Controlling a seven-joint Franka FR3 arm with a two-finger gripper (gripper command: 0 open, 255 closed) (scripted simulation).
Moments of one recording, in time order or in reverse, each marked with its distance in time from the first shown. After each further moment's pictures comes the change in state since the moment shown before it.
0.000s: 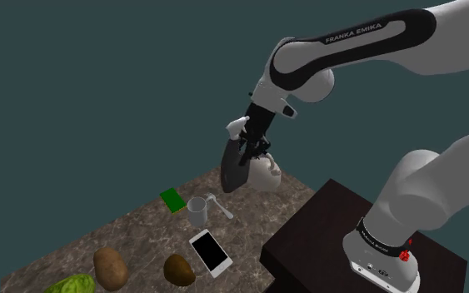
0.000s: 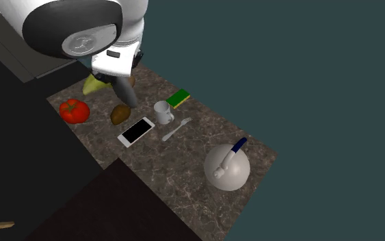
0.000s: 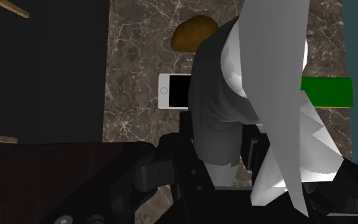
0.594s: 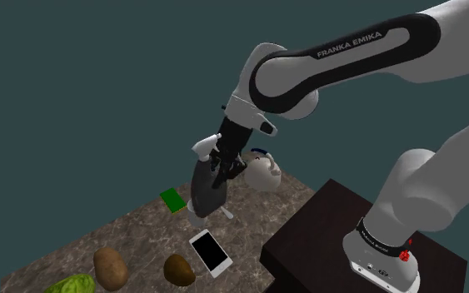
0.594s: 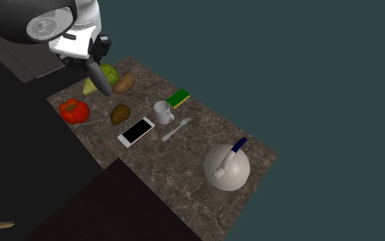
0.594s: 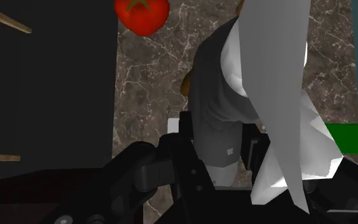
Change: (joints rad) arm 0.082 0.095 0.184 0.085 0.045 0.142 0.195
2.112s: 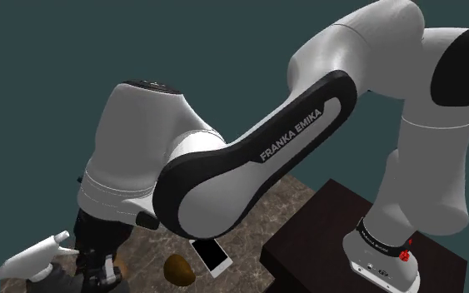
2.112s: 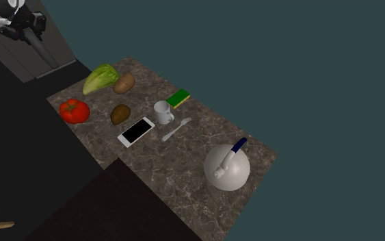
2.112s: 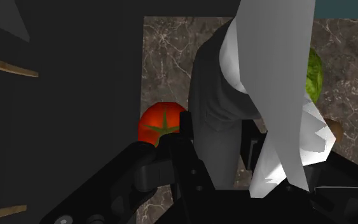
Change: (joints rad) arm 0.287 0.669 0.237 0.607 -0.699 0.267 0.866
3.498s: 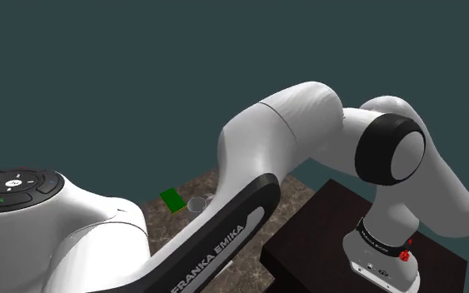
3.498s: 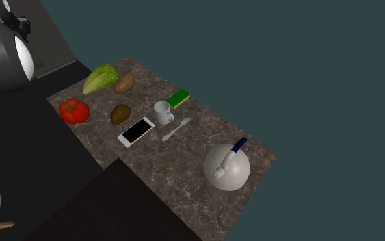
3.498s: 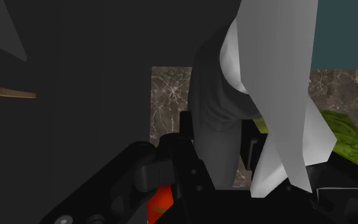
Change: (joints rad) arm 0.399 0.481 -0.175 0.639 -0.296 -0.135 0.261
